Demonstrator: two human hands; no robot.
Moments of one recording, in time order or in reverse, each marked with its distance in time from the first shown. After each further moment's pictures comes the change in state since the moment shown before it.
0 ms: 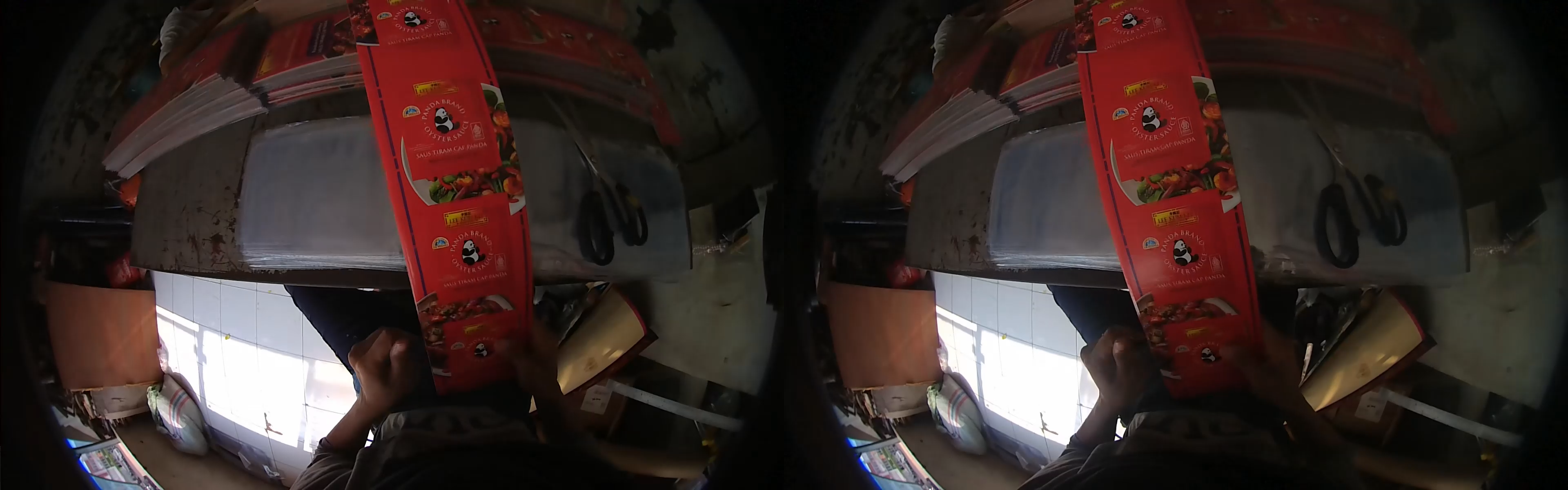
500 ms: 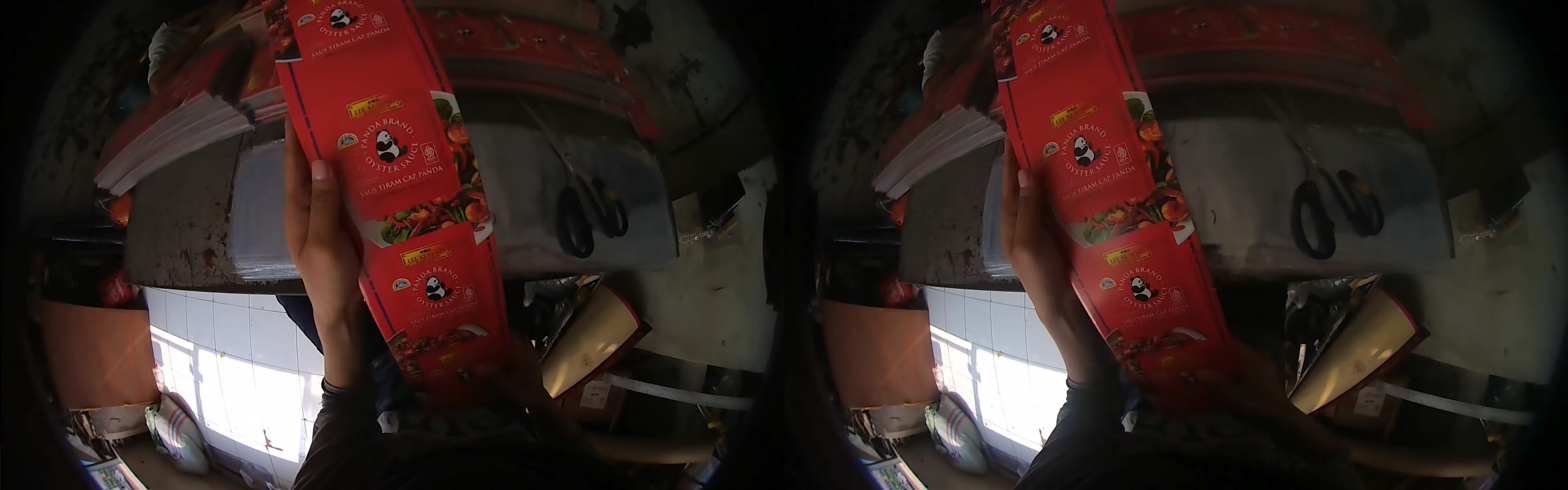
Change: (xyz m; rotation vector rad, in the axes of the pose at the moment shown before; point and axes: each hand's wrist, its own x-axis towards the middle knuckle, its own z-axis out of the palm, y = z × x) left_hand 0.141 0.076 -0.023 -0.895 0.245 0.217; right_hand -0.016 -0.010 0.005 0.036 -0.159 -0.011
